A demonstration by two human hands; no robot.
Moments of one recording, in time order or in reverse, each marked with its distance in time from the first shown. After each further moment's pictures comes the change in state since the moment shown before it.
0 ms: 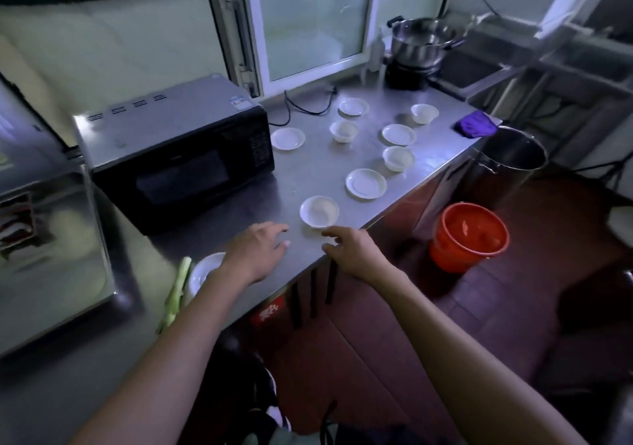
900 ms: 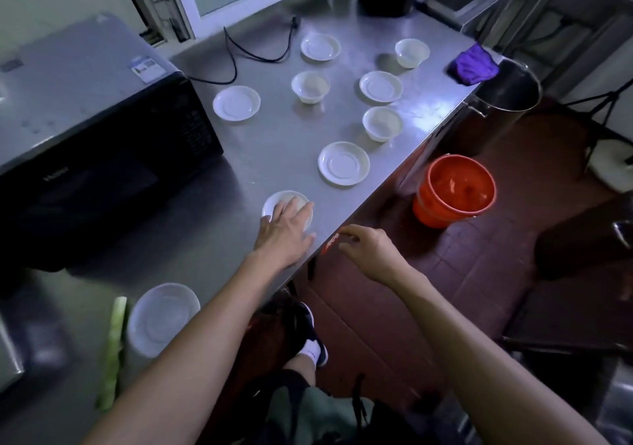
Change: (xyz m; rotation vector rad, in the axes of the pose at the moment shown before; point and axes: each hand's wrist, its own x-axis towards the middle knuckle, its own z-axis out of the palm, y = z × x) left_hand 0.187 0.036 0.119 0.126 -0.259 0.108; right_hand 0.096 0.119 -0.015 0.016 -0.042 0.258
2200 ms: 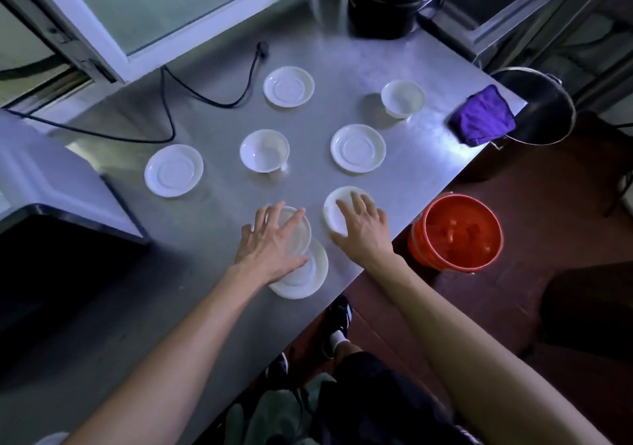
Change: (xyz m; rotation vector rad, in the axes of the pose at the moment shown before) left_hand 0.267 0.064 -0.060 0.090 -0.048 -0.081; right_hand 0.309 0.085 -0.139 -0.459 -0.029 -0.060
